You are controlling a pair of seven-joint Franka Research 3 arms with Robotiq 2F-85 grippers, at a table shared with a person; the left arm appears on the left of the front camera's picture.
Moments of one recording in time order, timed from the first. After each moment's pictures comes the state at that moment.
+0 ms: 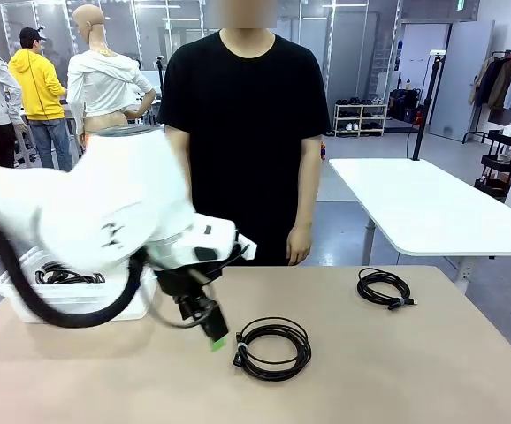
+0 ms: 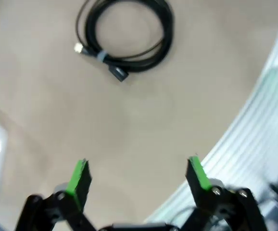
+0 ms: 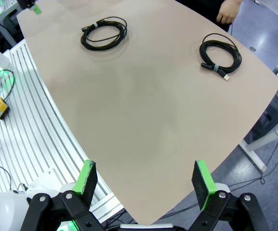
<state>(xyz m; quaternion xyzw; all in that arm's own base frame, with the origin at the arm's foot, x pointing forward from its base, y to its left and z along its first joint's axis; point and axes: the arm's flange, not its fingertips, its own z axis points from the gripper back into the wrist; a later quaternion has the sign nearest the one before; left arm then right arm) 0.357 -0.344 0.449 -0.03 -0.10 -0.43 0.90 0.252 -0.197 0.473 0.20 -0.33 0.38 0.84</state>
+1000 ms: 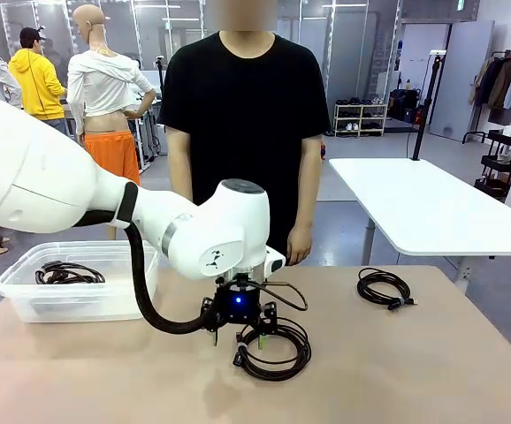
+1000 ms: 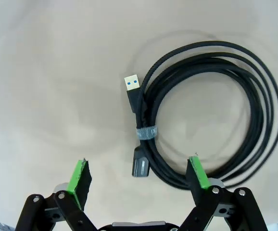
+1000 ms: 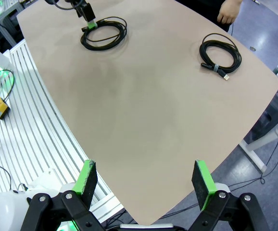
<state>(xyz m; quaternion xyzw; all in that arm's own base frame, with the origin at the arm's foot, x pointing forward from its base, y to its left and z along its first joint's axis) 0.455 -0.423 0.335 0.03 -0.04 -0.04 1.00 0.252 -0.197 0.473 0.20 -0.33 0.38 0.84</state>
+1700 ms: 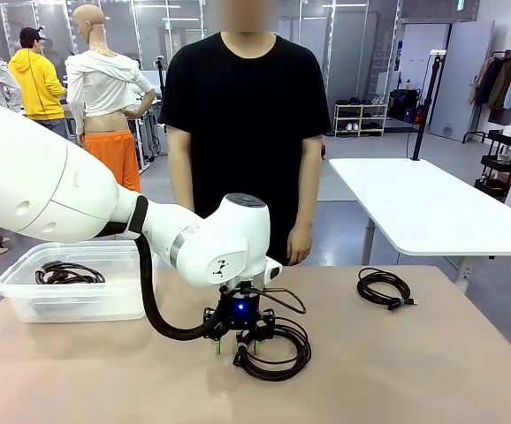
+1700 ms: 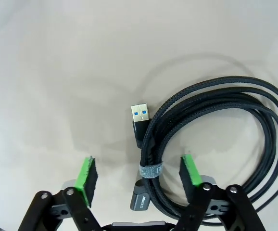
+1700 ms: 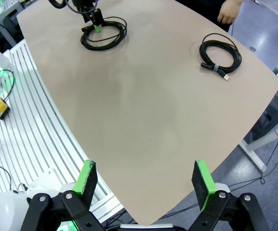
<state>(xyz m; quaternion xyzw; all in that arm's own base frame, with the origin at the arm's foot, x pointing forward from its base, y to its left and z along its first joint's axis) 0.476 -0.423 0.307 0.03 -0.03 0.00 1.00 0.252 -0.197 0.473 0.20 -0.33 0.38 0.84</state>
